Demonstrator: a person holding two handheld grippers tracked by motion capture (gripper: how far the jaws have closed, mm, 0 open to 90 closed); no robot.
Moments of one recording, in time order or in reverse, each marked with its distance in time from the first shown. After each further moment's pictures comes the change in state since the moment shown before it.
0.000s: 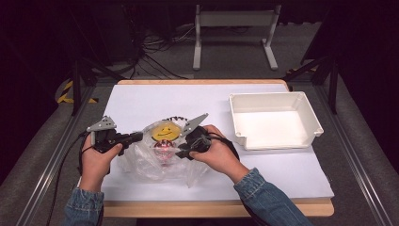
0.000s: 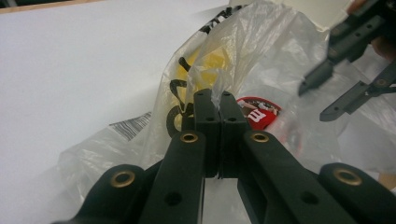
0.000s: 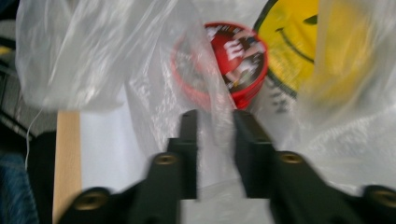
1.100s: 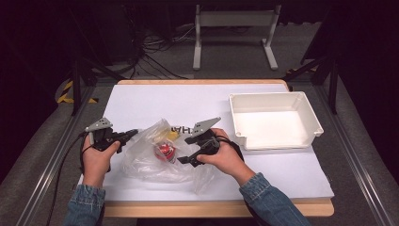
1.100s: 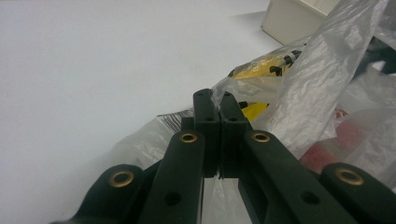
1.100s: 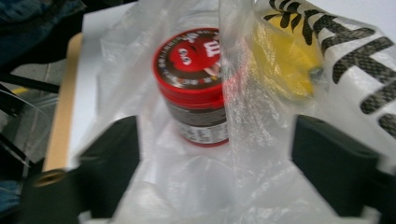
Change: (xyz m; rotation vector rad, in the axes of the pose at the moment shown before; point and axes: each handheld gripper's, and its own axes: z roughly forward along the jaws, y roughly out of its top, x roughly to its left) left arm 0.033 -0.021 0.012 -0.042 0.062 -0.073; right arm -0.017 -0.031 0.009 -0.176 0.028 0.047
